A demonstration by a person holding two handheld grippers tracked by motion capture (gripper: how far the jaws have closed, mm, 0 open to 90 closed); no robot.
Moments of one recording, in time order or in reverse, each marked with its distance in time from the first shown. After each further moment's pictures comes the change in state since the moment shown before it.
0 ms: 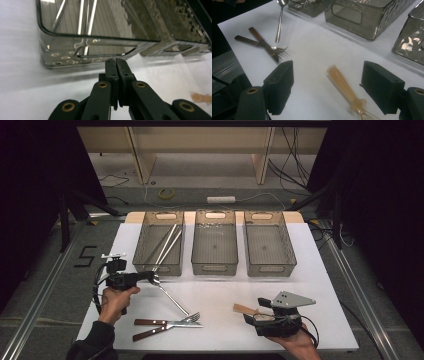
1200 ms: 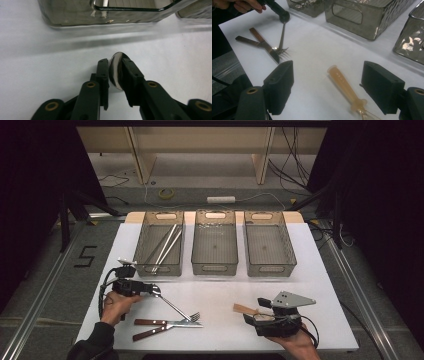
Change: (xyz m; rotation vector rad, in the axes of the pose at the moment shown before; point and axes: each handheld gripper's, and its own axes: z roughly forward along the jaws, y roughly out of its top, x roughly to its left) left arm 0.012 -0.016 0.031 0.277 0.121 0.024; right arm 0.000 0.000 0.000 -0.001 0.003 0.005
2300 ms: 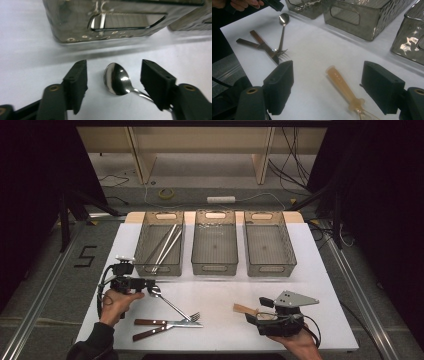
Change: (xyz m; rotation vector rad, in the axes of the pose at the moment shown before) left arm -0.012 0.002 -0.016 -0.079 0.073 0.026; right arm -0.004 -0.001 -0.003 -0.015 0.004 0.014
